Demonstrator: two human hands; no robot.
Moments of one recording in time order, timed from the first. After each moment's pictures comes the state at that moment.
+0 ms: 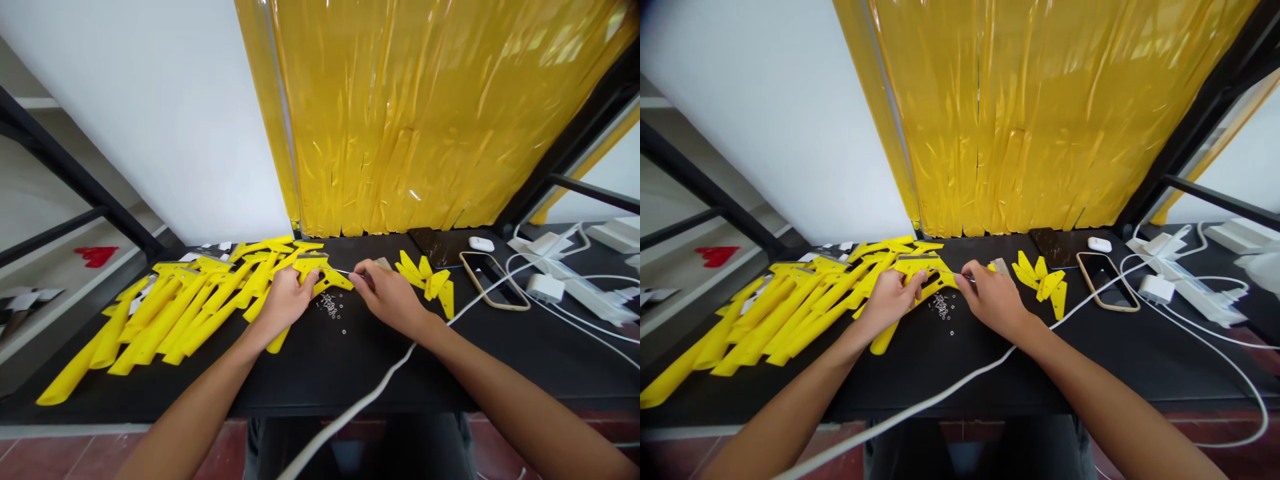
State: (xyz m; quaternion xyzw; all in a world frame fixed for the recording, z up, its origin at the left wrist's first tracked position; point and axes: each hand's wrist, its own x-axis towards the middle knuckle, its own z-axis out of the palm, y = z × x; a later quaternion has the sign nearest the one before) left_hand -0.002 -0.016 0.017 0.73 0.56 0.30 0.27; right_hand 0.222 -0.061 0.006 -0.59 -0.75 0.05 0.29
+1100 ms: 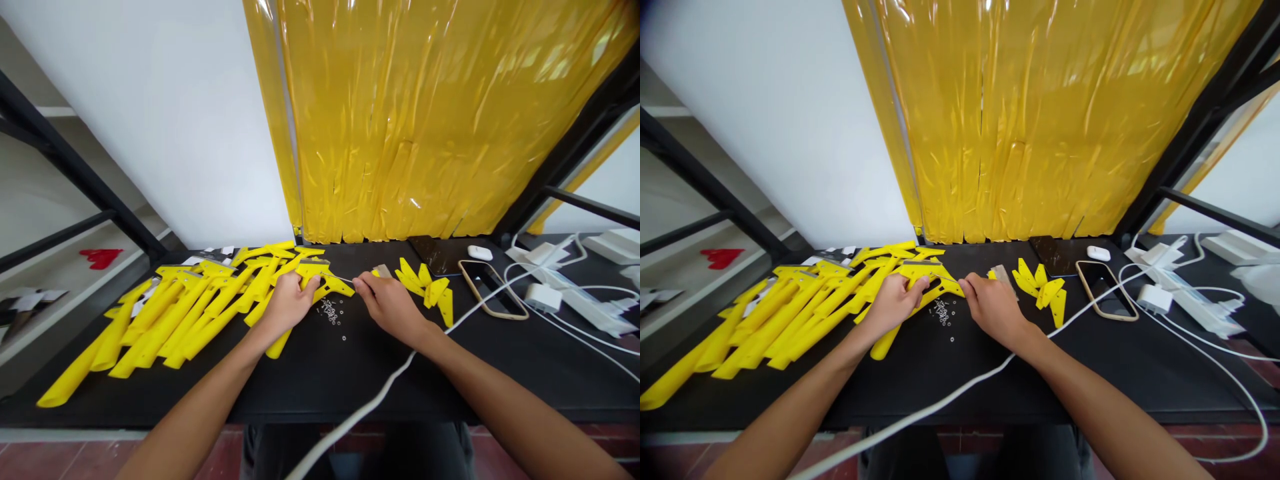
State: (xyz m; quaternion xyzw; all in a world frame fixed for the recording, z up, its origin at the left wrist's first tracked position) left_hand -0.001 -0.015 0.018 0.73 0.56 0.31 0.25; right_hand 0.222 -0.062 0.007 -0.57 -0.77 0.05 0.27
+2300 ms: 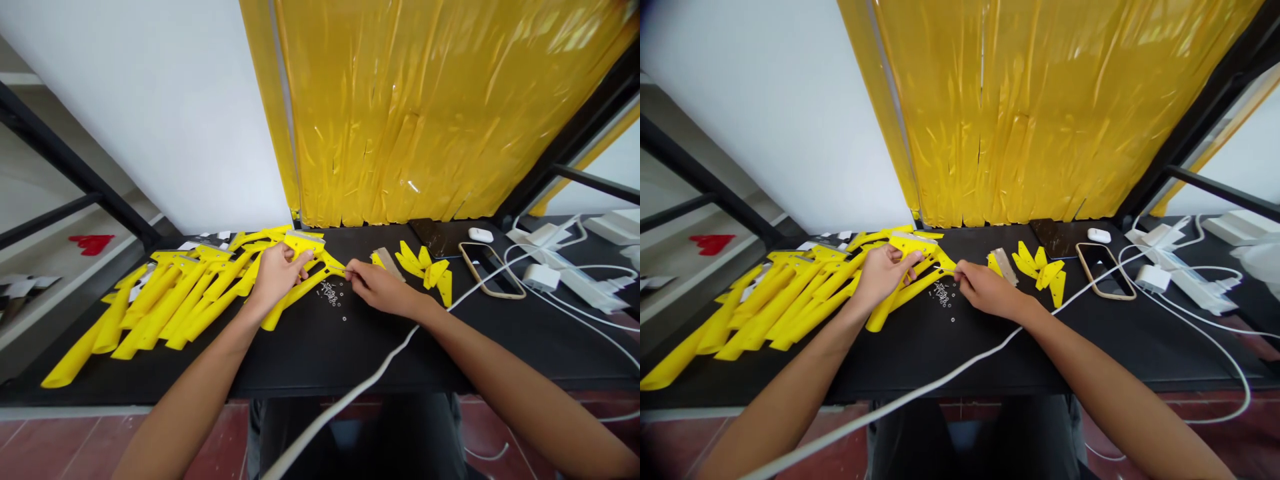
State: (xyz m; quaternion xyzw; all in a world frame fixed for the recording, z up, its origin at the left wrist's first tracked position) left_hand -0.011 0.005 0.015 0.65 0.53 0.41 0.37; right_hand 0.231 -0.046 -0.009 -0.44 -0.83 0.20 0.27
